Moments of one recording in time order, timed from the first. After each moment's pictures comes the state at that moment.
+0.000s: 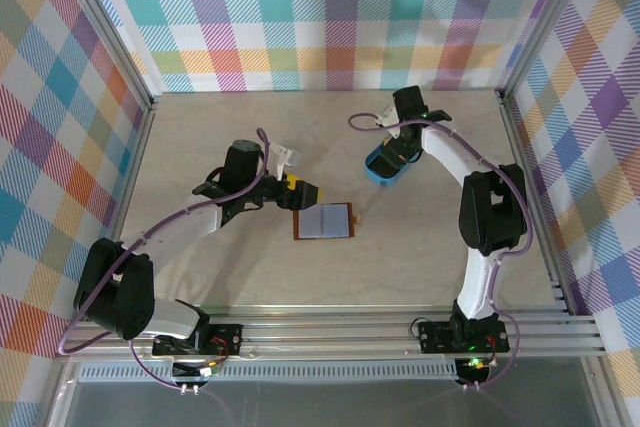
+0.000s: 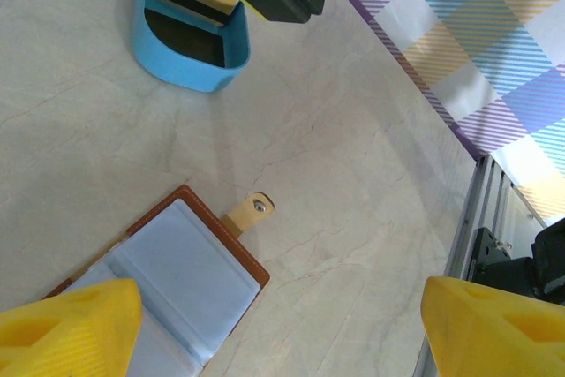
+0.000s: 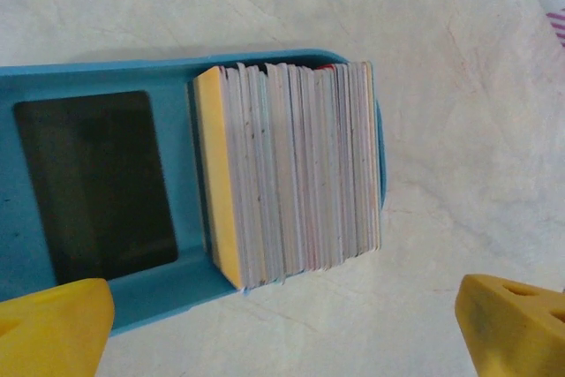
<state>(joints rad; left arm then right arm) -0.44 1.40 0.89 -0.11 0.67 -0.24 0.29 1.95 1.59 -0.67 0.24 -0.62</state>
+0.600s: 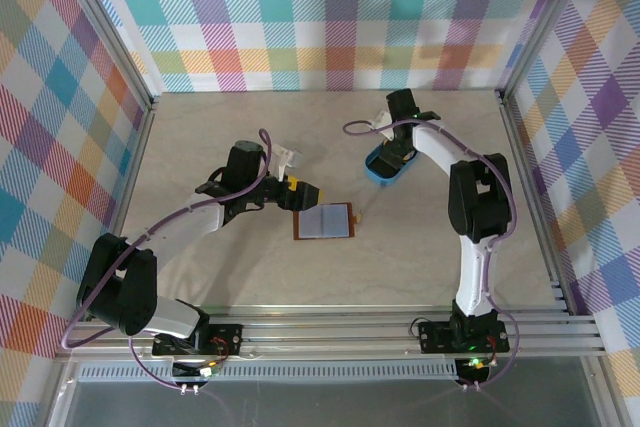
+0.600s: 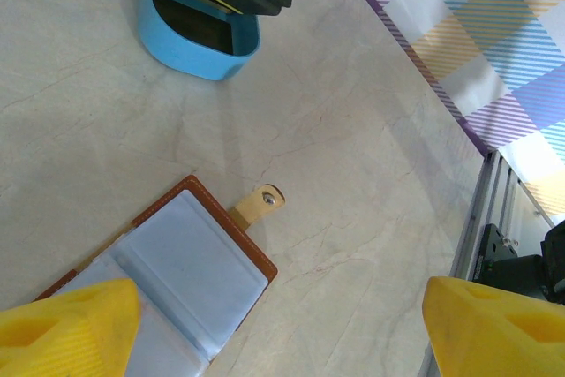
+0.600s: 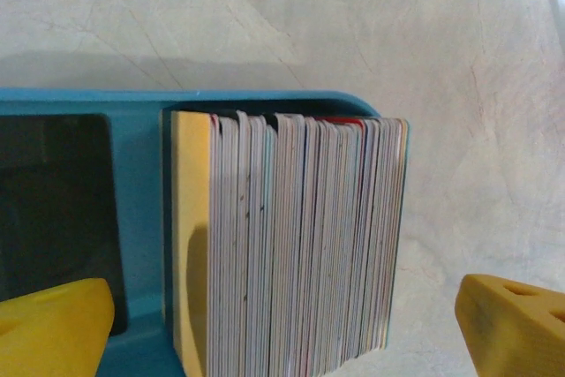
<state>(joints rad) -0.44 1.42 0.89 -0.11 0.67 -0.23 0.29 2.08 1.65 -0.60 0.27 -0.75</state>
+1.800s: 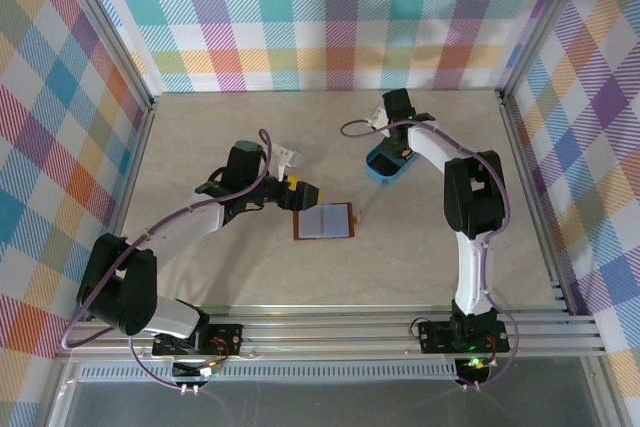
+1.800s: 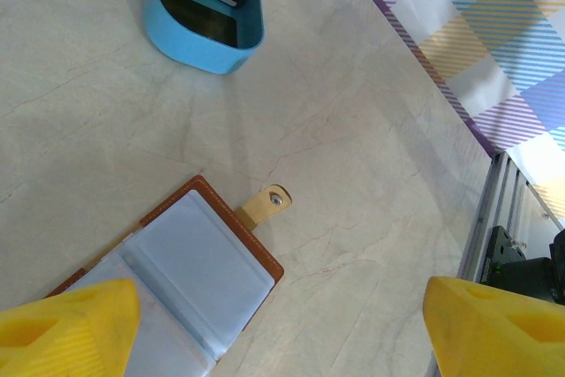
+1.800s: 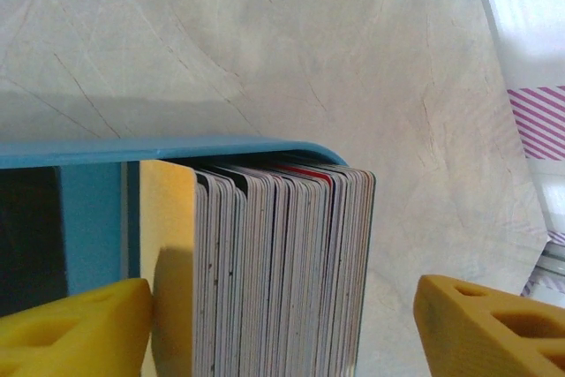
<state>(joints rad) -0.44 1.42 0.89 -0.11 0.65 -0.23 0.30 2.12 1.66 -0.50 0.33 -0.80</state>
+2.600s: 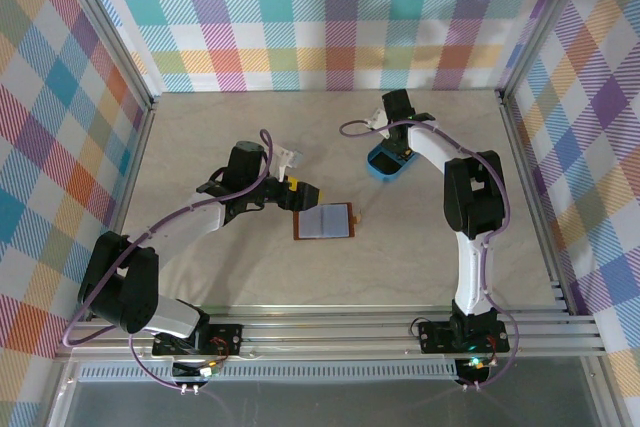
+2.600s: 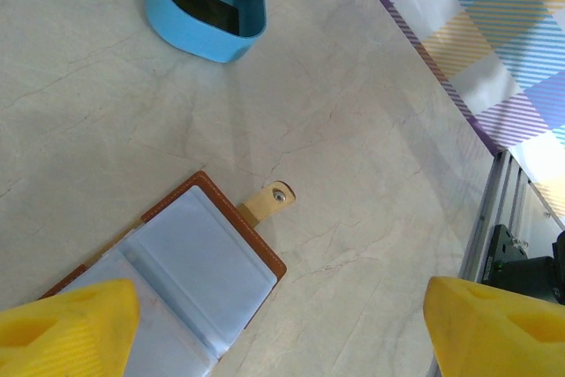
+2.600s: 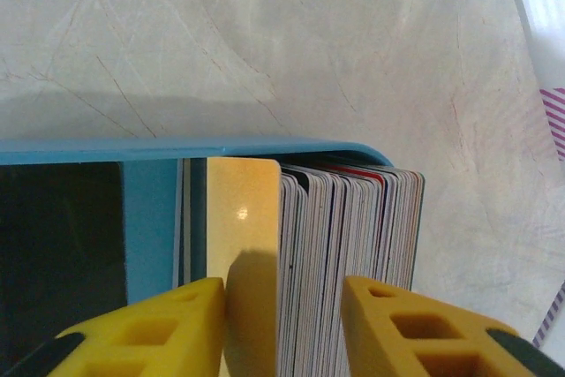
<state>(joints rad) -0.44 1.43 0.89 -0.11 0.65 -0.23 0.30 2.12 1.67 -0.53 0.29 -0.77</state>
